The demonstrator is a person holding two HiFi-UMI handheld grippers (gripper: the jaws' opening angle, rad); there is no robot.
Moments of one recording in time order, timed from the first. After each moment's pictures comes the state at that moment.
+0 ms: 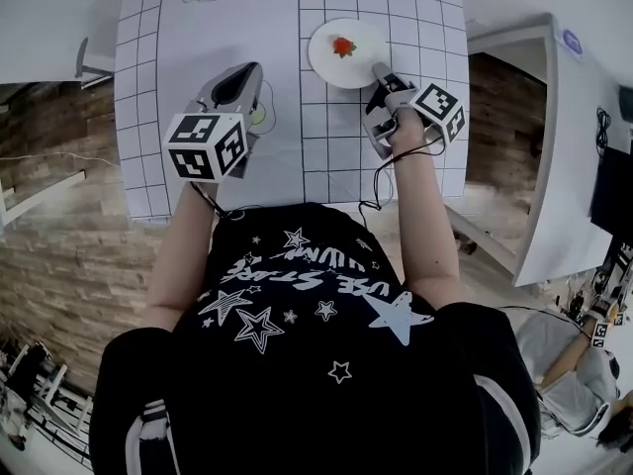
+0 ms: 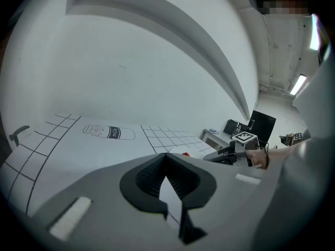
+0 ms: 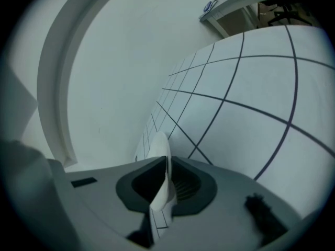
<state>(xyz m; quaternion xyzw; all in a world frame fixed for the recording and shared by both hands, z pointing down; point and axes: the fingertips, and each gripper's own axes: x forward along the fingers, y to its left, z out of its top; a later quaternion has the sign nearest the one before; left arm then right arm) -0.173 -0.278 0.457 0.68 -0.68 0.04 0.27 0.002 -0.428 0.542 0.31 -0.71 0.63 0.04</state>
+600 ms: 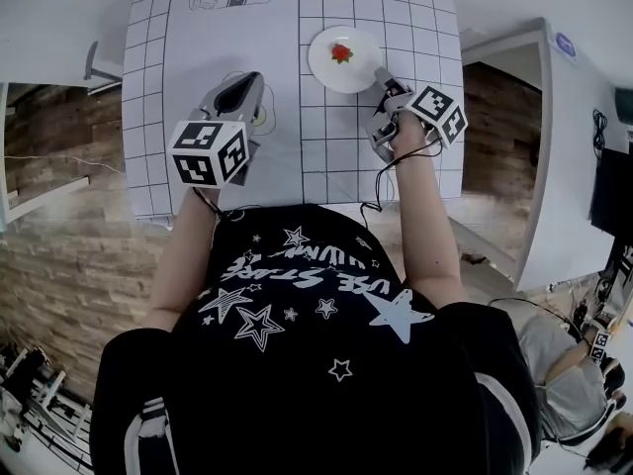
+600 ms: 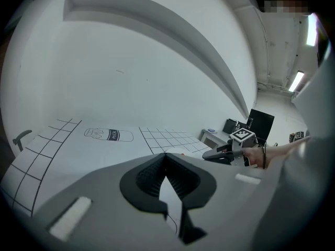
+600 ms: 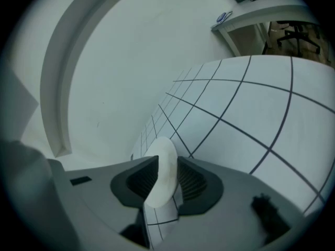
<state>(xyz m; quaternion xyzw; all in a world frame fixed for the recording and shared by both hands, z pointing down) -0.161 -0.264 0.445 0.68 -0.68 0.05 0.25 0.020 -0.430 0.535 0.34 -0.74 0.58 0.08</state>
